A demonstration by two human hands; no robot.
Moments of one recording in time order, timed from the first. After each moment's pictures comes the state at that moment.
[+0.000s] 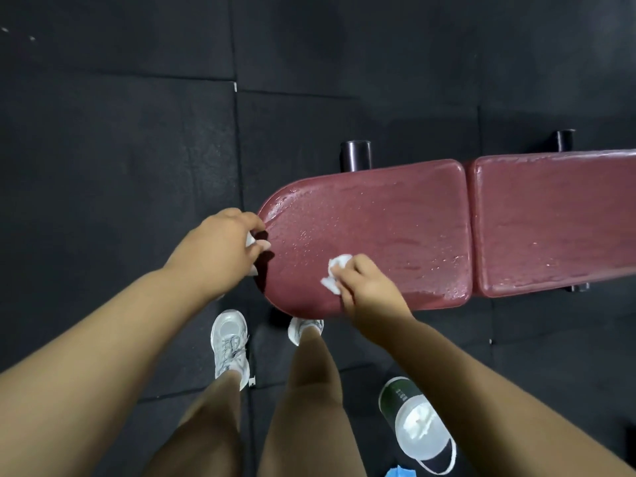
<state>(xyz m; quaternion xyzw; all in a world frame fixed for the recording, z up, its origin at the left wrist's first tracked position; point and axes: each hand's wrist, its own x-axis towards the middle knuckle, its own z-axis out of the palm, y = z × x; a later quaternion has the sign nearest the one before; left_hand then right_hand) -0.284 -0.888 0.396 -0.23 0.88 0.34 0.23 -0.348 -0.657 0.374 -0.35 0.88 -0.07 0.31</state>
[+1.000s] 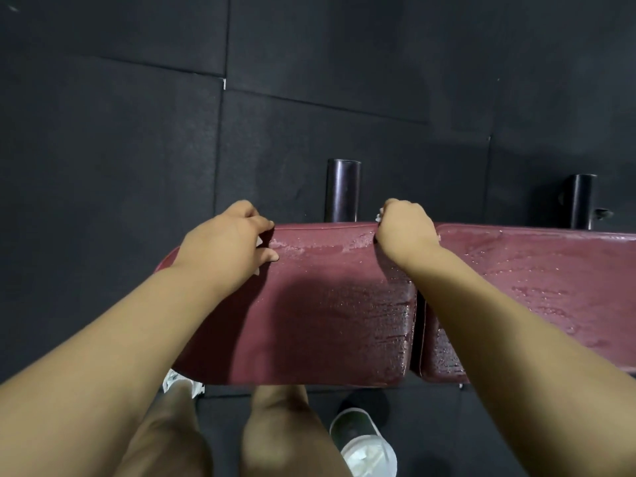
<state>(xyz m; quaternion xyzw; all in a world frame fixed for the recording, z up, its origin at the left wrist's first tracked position) -0.428 -0.824 0.378 -0.27 0.88 0.30 0.25 -0.598 -0.657 0.364 -0.22 0.92 0.09 0.31</state>
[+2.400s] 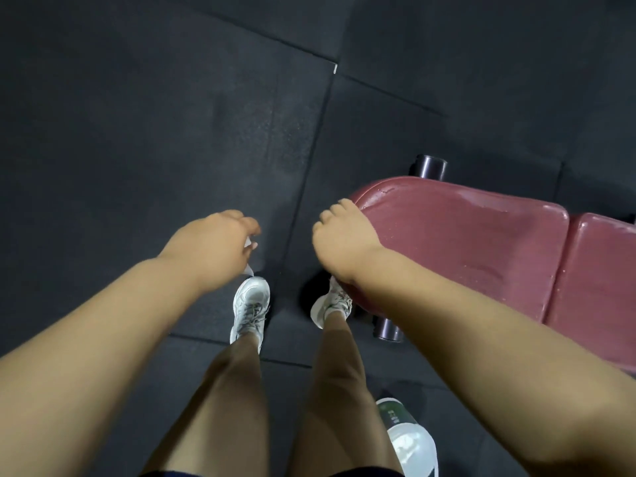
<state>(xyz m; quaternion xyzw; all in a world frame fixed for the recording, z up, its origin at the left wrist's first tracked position) -0.166 -0.938 0.374 -0.31 0.86 0.28 0.31 -0.317 -0.822 0.354 -0.66 0.66 0.26 0.23</state>
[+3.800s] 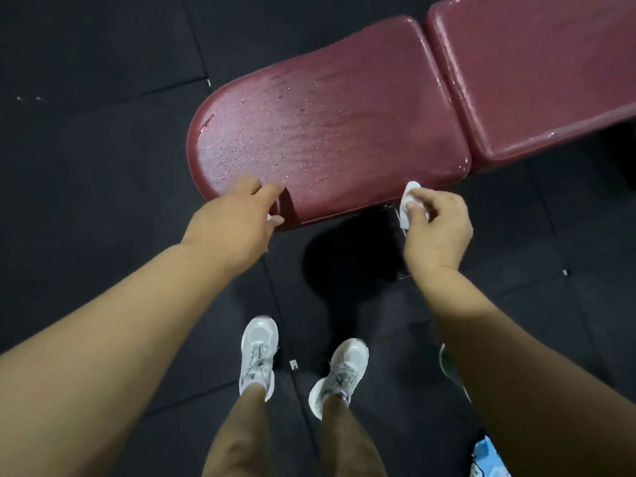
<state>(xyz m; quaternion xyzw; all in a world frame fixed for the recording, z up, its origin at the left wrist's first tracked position) -0.237 -0.755 0.376 -0.08 0.97 0.12 0.19 -0.294 -0.526 0.327 0.12 0.90 -0.42 0.00</state>
